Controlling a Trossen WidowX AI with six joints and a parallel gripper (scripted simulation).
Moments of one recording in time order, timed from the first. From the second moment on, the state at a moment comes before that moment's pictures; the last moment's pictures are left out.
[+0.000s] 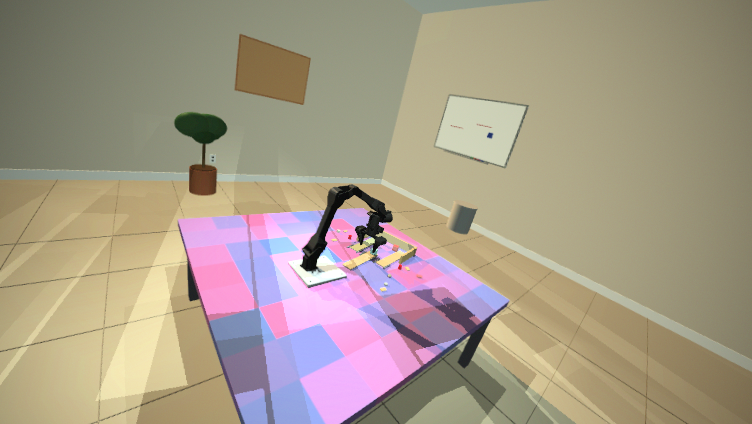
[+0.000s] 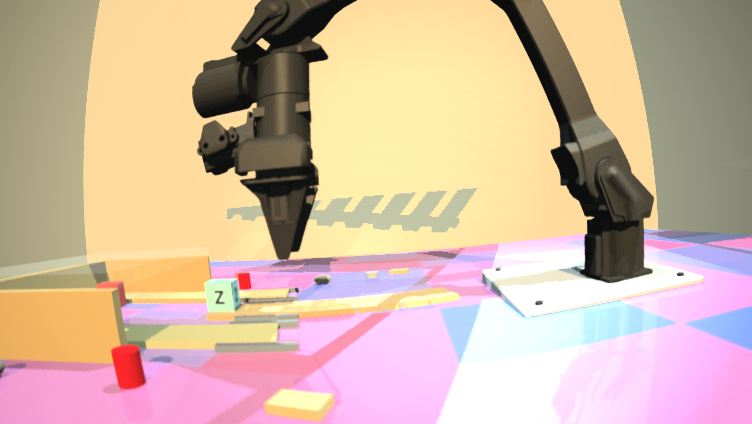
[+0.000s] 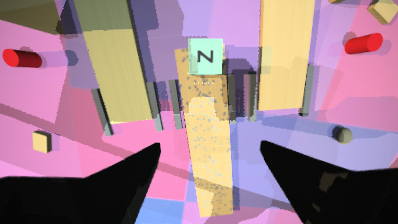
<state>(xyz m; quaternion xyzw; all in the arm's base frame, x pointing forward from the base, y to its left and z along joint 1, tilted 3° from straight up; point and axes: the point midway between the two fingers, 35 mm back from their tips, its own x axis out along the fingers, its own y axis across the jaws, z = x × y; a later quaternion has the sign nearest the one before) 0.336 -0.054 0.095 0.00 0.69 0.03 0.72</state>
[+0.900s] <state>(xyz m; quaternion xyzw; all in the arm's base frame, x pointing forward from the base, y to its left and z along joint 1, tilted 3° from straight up) 0.414 -0.046 0.103 0.00 0.69 0.03 0.73</state>
